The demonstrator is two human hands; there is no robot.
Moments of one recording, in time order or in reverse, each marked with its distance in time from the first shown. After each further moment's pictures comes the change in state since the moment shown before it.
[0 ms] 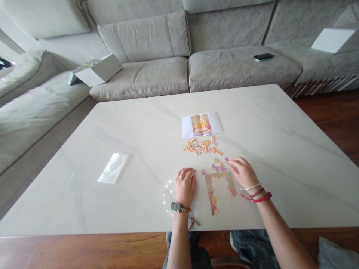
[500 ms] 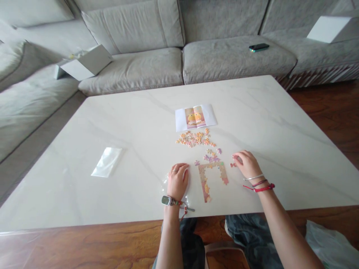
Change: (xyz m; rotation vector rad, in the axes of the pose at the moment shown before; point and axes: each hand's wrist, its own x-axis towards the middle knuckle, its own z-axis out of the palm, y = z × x) left_hand -0.008 -0.003 -0.004 -0.008 -0.060 0.074; right_hand -0.020 0.037 -0.011 -0.021 0.023 0.091
